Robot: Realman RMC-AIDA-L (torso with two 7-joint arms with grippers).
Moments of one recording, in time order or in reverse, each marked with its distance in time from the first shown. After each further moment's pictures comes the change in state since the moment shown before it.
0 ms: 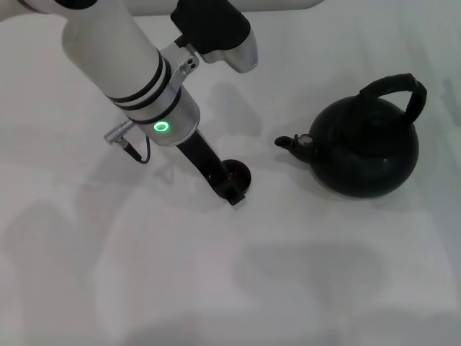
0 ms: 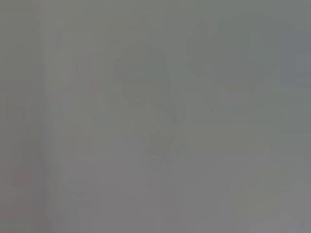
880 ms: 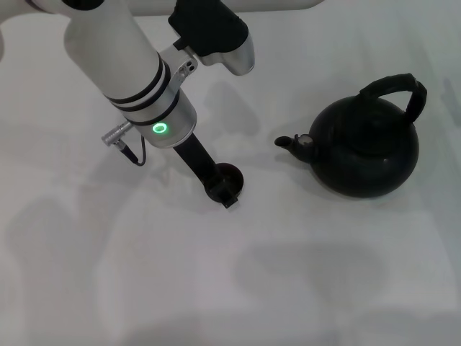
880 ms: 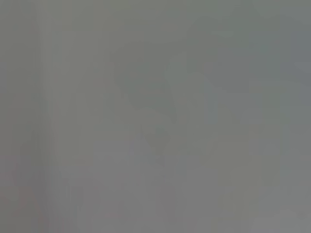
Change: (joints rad) left arm -0.025 -0.001 0.007 -0.046 0.014 -0.003 -0.034; right arm 0.000 0.000 0.000 0.000 0.000 0.004 0.003
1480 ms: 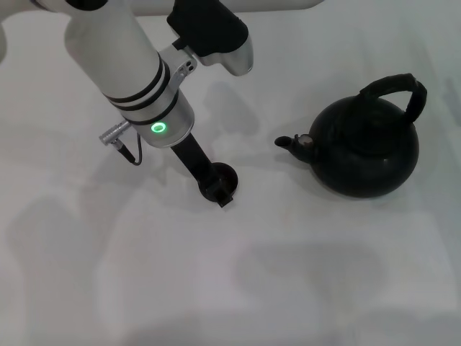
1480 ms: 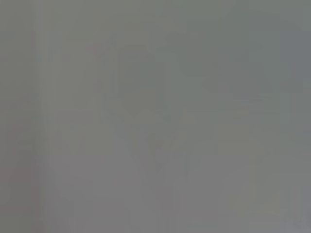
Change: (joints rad) left arm -0.001 -0.003 0.002 0.015 0.038 -0.018 -0.039; right arm -0.003 0.002 0.000 0.000 0.012 -0.008 0.001
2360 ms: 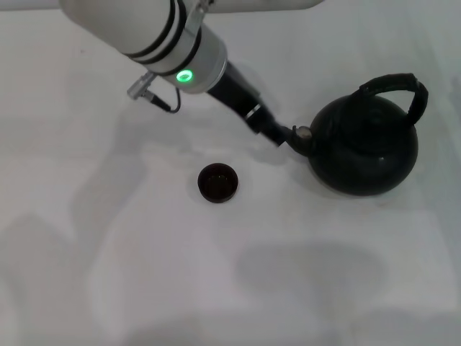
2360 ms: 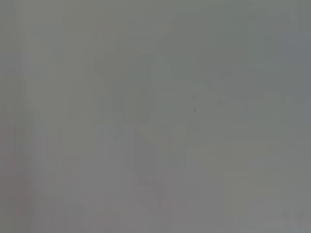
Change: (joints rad) left arm 0.092 0.001 -0.057 0.306 -0.010 0.080 0.018; right arm 0.001 -0.001 0.000 0.001 0.028 0.007 0.000
